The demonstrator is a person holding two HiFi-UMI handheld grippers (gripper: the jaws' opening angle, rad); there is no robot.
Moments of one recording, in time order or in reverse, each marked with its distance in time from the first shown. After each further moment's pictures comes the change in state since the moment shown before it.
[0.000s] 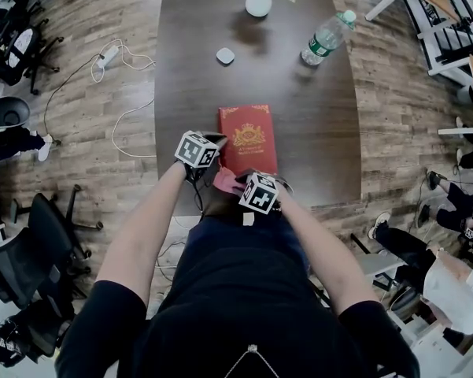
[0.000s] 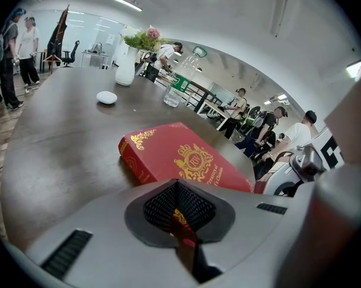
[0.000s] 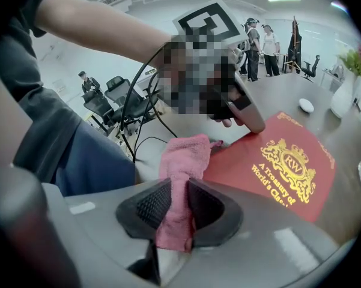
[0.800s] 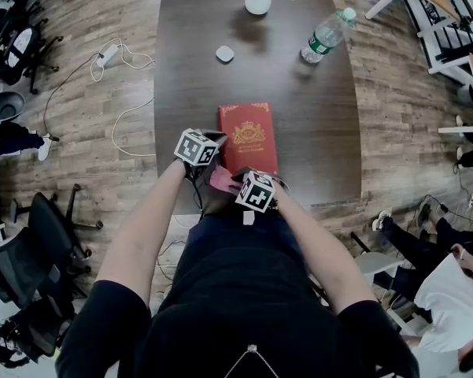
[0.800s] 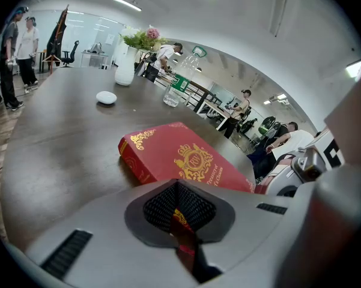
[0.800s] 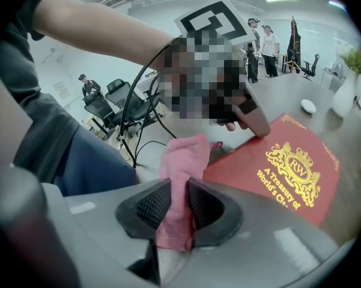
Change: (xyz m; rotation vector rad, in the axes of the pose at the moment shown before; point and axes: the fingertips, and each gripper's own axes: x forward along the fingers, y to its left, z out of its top) left arm 0.000 -0.001 0.000 0.004 0.002 -0.003; right arm 0.005 0.004 0.010 0.001 -0.023 0.007
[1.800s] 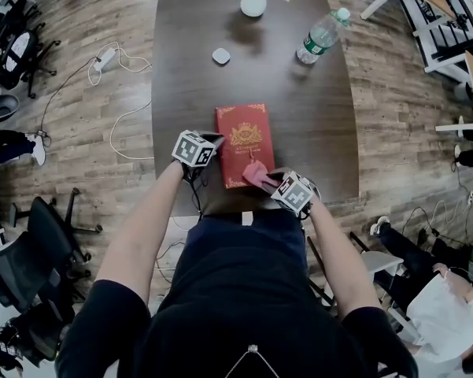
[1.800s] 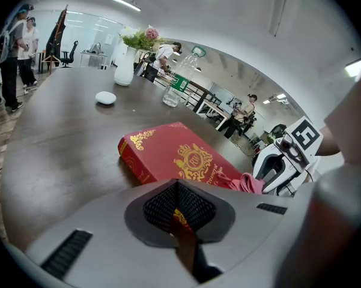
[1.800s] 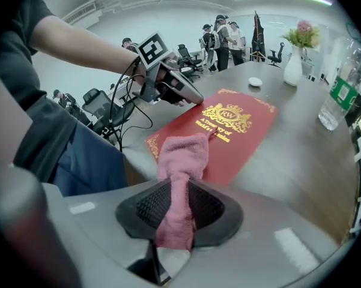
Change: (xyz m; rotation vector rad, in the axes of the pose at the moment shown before) left arm -0.001 0.001 0.000 0.005 0.002 -0.001; right arm -0.072 -0.048 -0.091 0.210 -0.004 -0.161
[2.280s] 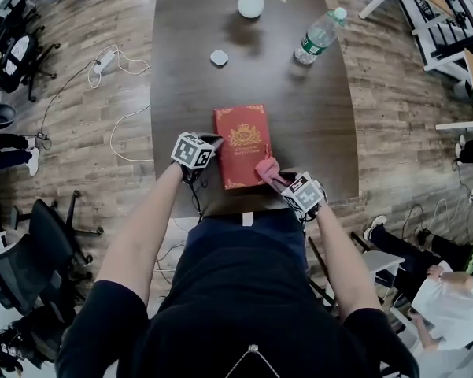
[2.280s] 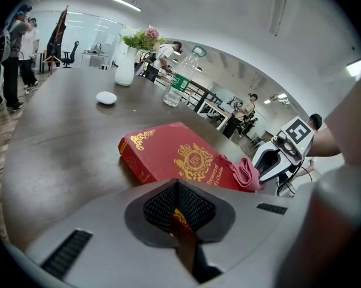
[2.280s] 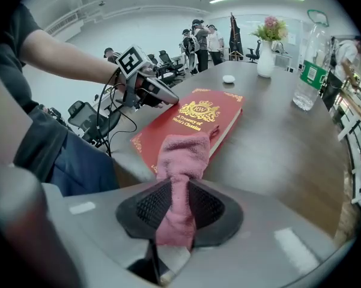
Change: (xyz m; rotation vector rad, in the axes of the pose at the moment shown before) left arm 0.001 0.001 -0.001 -0.004 0.002 0.008; right arm -0.020 -0.032 -0.023 0.136 -0.047 -0.091
